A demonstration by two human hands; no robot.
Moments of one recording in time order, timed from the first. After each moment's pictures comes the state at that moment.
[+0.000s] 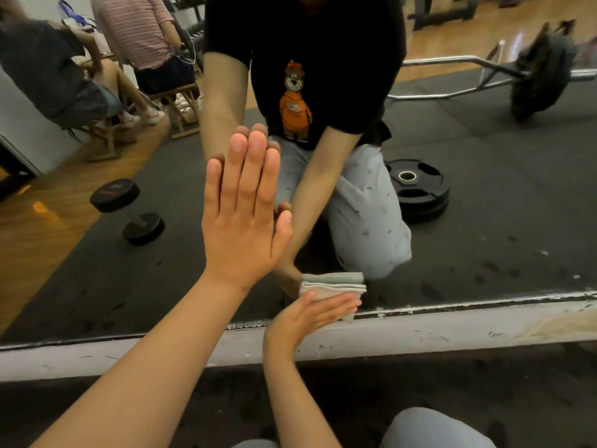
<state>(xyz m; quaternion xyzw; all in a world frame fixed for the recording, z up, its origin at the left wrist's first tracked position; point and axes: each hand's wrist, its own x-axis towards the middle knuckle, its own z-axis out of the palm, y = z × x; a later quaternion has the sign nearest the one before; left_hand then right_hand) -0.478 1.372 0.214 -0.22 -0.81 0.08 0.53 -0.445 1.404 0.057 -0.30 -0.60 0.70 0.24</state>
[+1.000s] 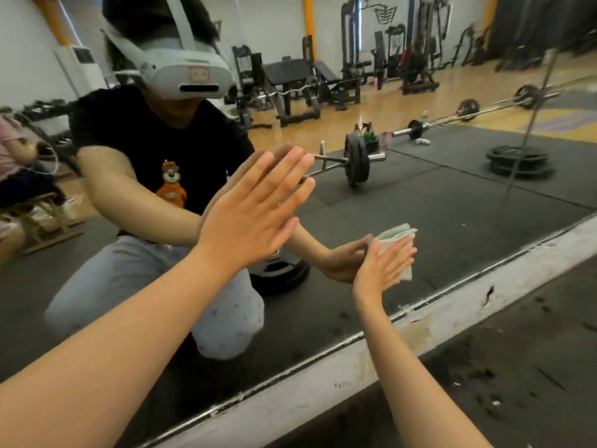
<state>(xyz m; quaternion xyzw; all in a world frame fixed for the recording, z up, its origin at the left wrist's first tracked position) -0.517 1.677 0.330 -0.40 -0.69 0.30 0.53 -0.505 1.860 0.173 -0.36 -0.61 0.61 0.36</state>
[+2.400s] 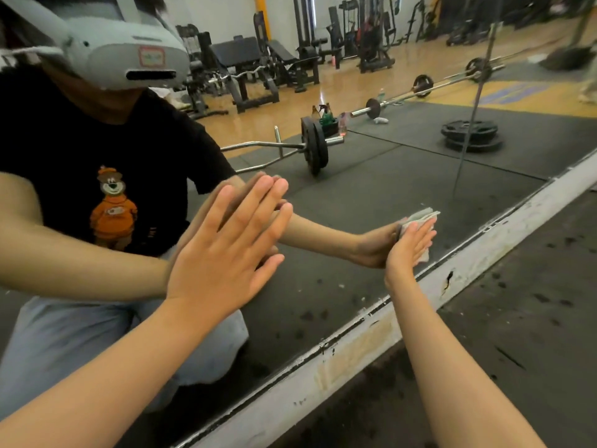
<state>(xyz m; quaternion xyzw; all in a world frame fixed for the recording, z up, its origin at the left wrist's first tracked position) -0.528 1.764 0.270 -0.40 -0.70 0.28 0.52 -0.529 2.047 0.131 -0.42 -0.53 0.62 0.39</state>
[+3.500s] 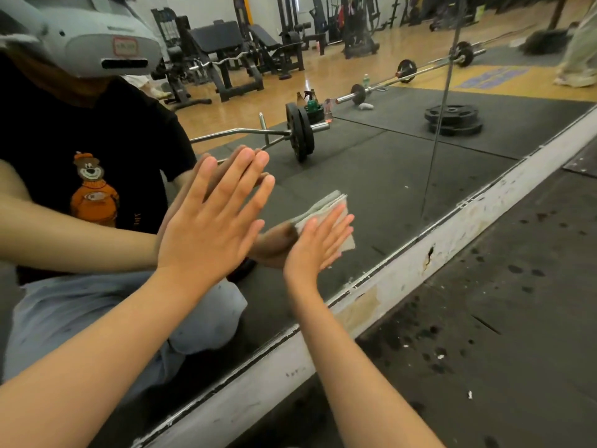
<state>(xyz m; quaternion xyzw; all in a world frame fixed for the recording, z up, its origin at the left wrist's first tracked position) -0.530 1.764 0.268 -0.41 -0.71 0.25 0.52 -0.514 1.882 0.166 -0.34 -0.61 0.61 0.37</state>
